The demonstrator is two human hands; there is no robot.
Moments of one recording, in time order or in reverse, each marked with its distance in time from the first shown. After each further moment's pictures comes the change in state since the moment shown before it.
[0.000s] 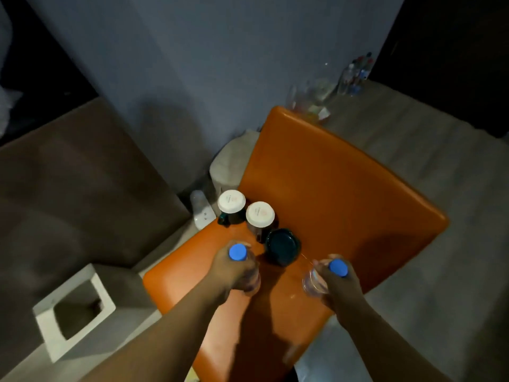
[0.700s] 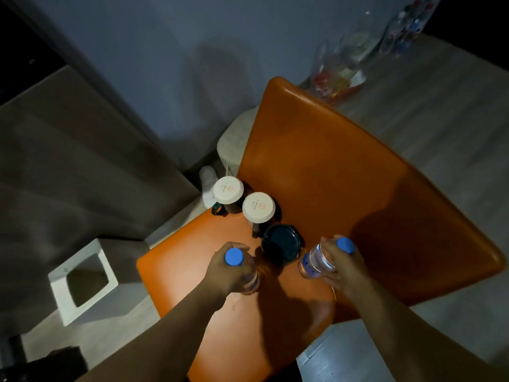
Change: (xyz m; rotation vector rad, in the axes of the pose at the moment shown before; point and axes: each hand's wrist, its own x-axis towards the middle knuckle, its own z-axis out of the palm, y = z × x) left_hand 0.059 -0.024 0.041 0.051 0.092 -0.060; right_hand 0.110 -0.027 -0.014 -0.030 -0.070 0.267
